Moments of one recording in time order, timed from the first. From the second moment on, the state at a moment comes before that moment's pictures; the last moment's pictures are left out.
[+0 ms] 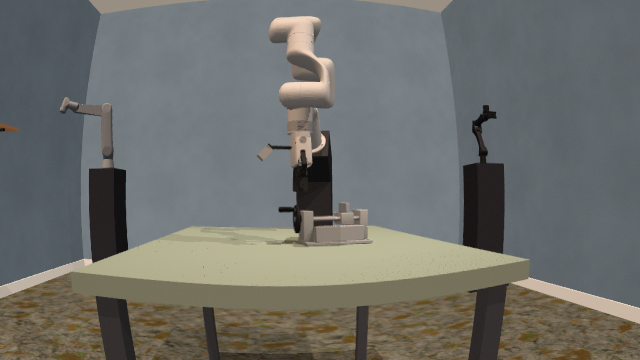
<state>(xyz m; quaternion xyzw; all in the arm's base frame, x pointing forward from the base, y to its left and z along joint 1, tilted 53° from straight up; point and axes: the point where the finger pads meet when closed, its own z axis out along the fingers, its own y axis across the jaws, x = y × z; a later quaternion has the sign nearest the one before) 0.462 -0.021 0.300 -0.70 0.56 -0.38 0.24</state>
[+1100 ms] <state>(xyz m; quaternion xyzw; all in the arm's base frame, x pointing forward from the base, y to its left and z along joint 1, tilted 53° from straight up) 0.425 -0.078 0.260 -0.70 0.56 -0.38 0.24</state>
